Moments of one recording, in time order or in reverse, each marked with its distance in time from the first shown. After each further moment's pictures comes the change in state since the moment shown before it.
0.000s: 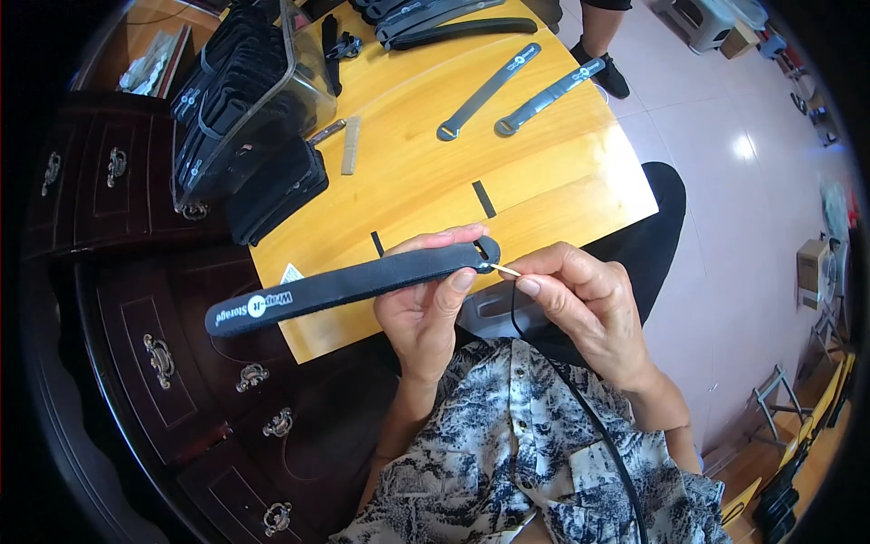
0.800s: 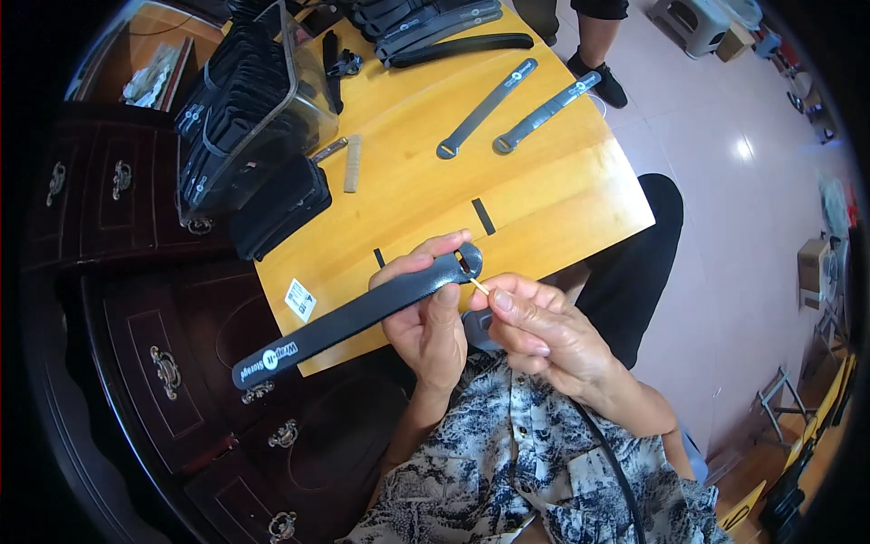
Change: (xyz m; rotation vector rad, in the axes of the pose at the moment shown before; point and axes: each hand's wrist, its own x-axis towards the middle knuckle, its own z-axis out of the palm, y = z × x) left_hand 0.003 -0.017 0.008 0.001 0.161 0.147; right_hand 0.005 0.016 0.021 1.177 -0.269 0.503
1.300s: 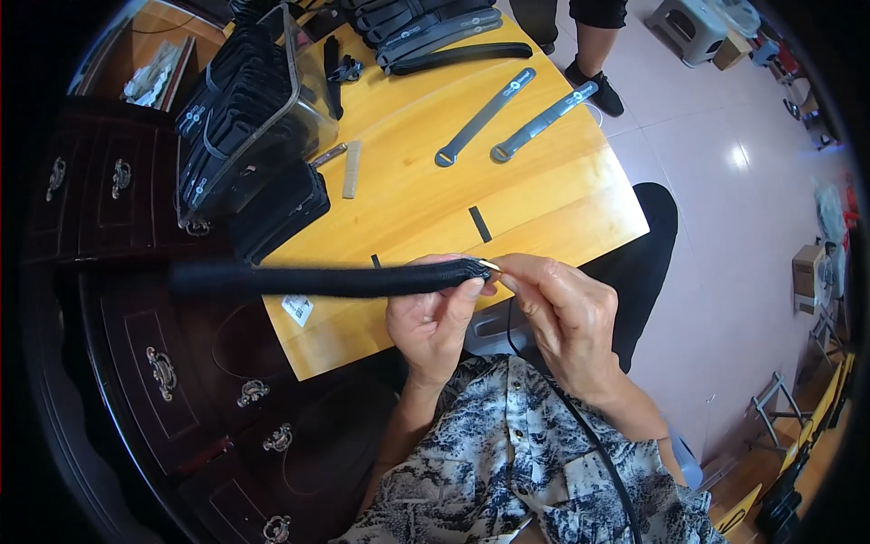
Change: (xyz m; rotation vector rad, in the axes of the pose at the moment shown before) left_hand 0.006 0.007 -0.004 0.011 -0.222 -0.090; right_hand 0.004 -0.011 0.006 -1.593 0.376 -1.059
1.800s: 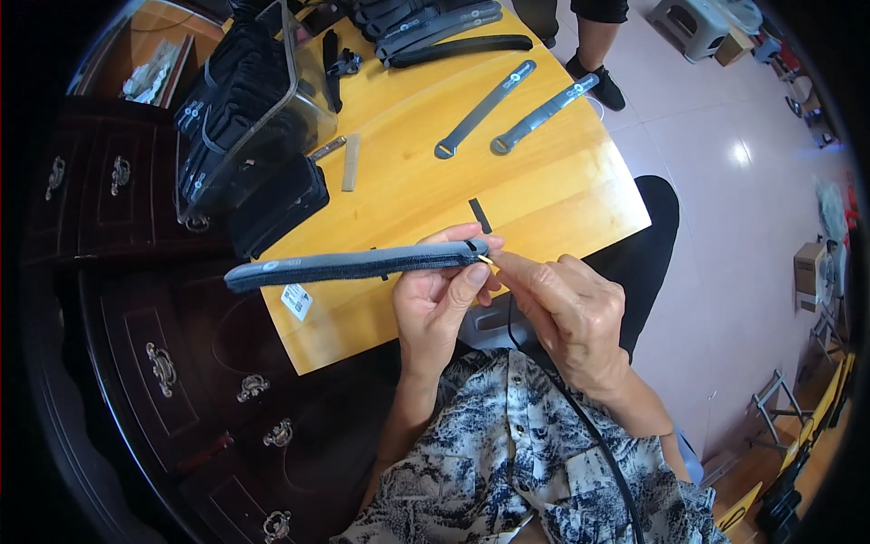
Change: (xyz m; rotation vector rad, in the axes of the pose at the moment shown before) left_hand 0.005 0.008 0.000 -0.048 0.002 -0.392; right_hand -0.004 -0.001 -0.009 -0.252 -0.093 -0.077
